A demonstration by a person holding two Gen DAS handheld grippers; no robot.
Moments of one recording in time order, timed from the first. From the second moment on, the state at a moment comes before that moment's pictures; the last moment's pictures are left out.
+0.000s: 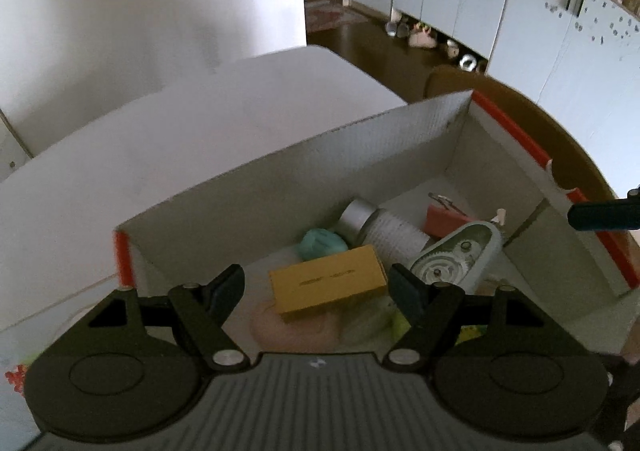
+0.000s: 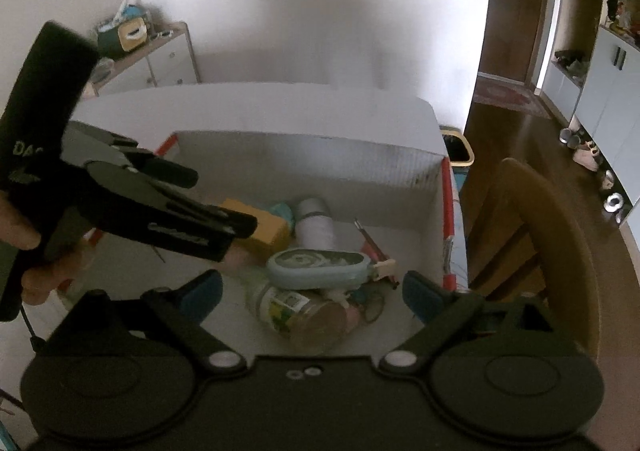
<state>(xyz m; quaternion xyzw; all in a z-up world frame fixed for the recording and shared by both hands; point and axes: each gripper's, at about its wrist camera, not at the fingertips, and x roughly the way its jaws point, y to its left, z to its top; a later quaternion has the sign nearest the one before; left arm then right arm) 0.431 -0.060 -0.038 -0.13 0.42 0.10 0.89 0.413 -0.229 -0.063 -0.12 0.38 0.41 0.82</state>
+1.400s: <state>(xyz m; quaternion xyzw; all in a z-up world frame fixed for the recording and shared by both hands) 0.235 0.071 -0.020 -0.19 0.32 0.07 0.93 0.263 -0.098 -0.030 -0.04 0.37 0.42 0.83</state>
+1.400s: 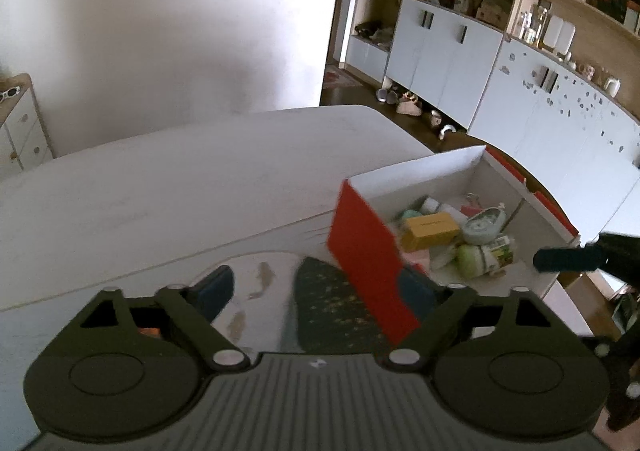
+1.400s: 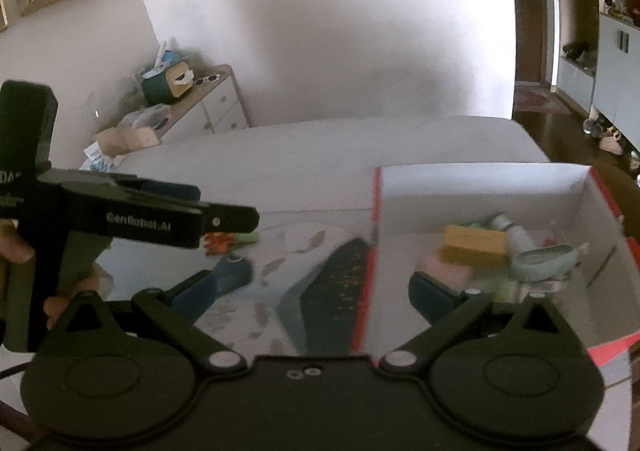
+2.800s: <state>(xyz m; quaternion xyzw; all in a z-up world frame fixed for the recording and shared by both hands) 0.272 0.235 -0.122 -0.23 0.42 0.10 0.87 0.242 0.125 -0.120 -0.16 0.36 0.44 0.80</state>
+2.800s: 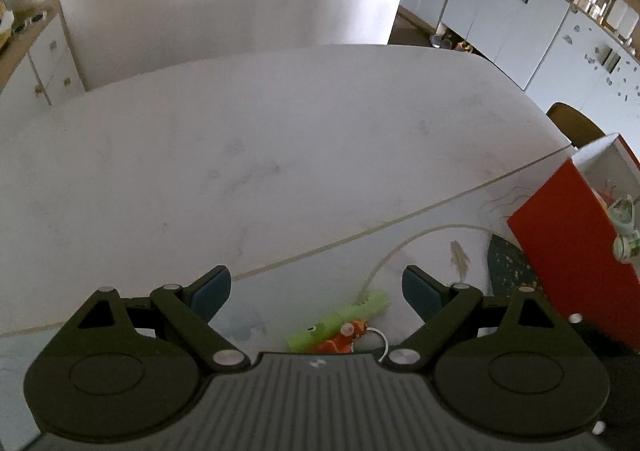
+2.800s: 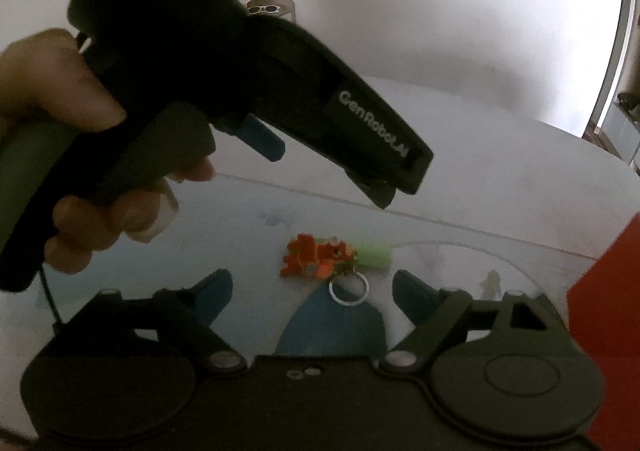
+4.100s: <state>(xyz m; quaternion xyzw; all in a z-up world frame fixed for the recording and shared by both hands) 0.274 0.236 -0.154 -0.17 0.42 0.06 0.89 0.243 0.117 -0.137 -0.16 0.40 0.42 0.80</state>
